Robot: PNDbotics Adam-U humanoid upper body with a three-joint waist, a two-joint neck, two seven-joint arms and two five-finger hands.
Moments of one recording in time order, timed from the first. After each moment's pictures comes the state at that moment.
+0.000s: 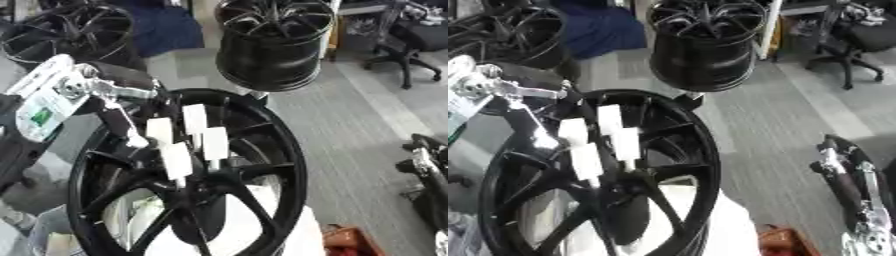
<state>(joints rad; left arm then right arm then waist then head) -0.87 0.58 -0.57 -1.38 -0.49 -0.27 -0.84 0.12 -0.15 -0.13 -1.83 0.02 0.00 -0.16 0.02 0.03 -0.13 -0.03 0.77</state>
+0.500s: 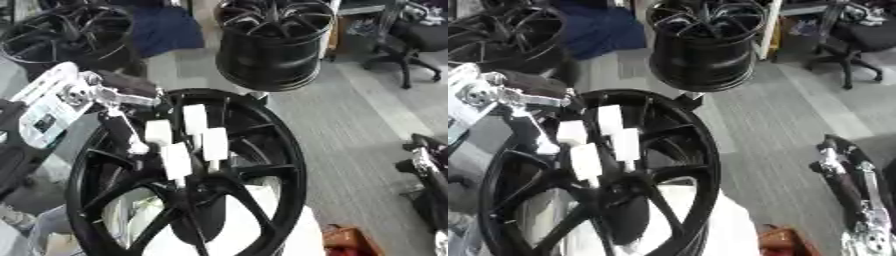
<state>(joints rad) -0.86 0.58 -0.59 -1.39 -0.48 -0.27 -0.84 0.12 -0.15 -0.13 -1.82 0.02 0.00 -0.16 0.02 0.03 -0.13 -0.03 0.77</state>
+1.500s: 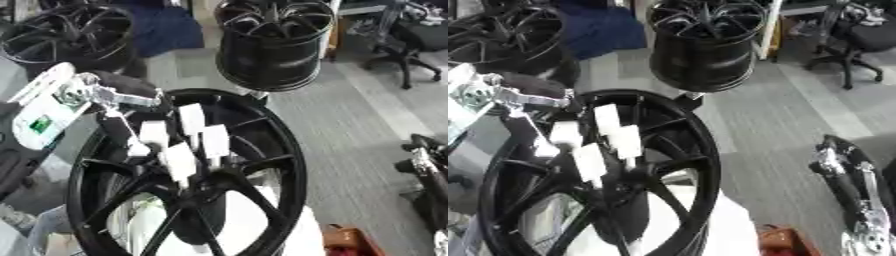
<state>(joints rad) -0.85 0.60 -0.56 -1.44 -0.39 -0.23 -0.88 0.12 -0.15 -0.13 -1.82 0.02 0.00 -0.16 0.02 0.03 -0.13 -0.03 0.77</state>
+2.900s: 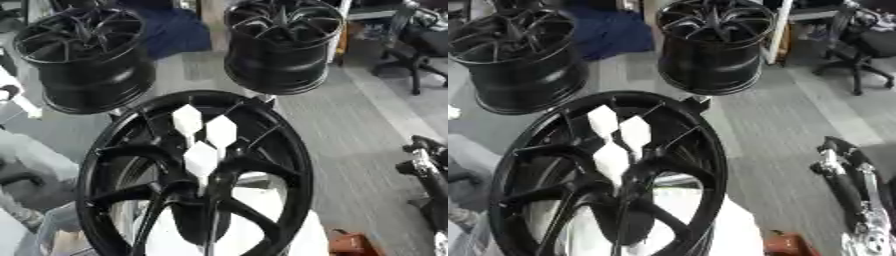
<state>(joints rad) -0.73 0.84 -0.10 -0.97 -0.67 -0.04 -0.45 0.13 -0.15 -0.13 -1.82 0.02 0.01 -0.17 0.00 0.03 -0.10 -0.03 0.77</state>
